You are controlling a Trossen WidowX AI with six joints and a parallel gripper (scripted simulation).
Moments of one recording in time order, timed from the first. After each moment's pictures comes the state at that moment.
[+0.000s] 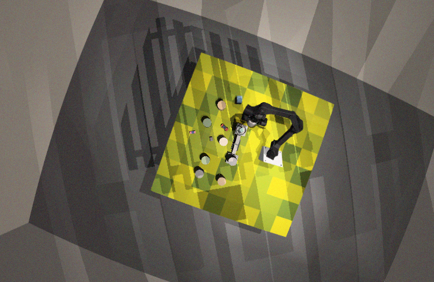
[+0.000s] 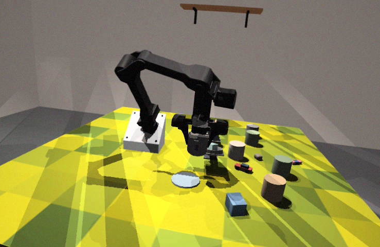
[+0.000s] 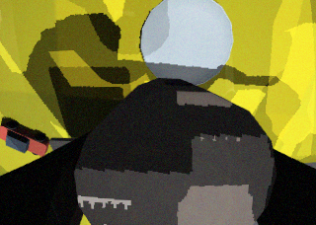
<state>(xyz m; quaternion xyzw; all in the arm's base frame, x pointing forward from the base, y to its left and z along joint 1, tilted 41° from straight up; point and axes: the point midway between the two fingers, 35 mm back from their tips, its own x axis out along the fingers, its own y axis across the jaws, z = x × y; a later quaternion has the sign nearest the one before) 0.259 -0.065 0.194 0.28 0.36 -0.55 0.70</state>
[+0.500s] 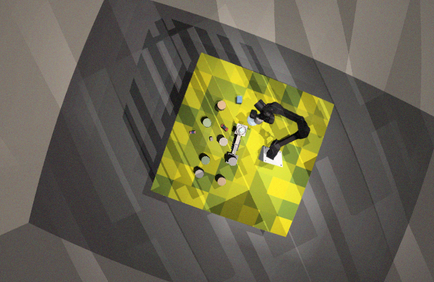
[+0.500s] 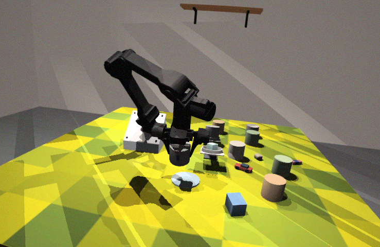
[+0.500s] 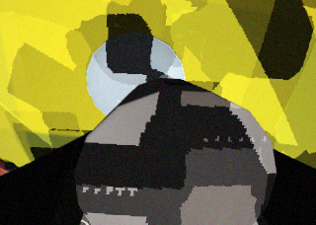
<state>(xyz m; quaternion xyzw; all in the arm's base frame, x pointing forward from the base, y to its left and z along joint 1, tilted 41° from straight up) 0.216 -0.124 0.201 0.28 0.35 -0.55 0.70</state>
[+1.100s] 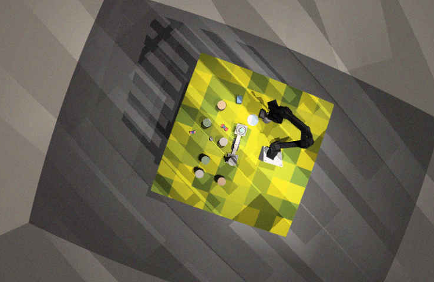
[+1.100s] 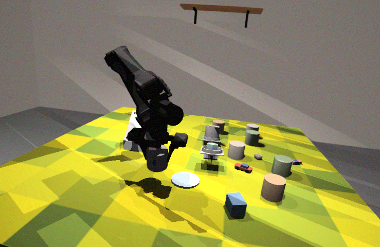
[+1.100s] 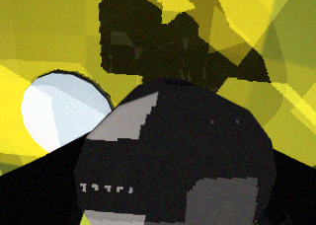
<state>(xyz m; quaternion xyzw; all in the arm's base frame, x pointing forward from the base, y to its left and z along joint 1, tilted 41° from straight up) 0.156 -0.172 0.207 0.25 0.32 -0.56 0.72</state>
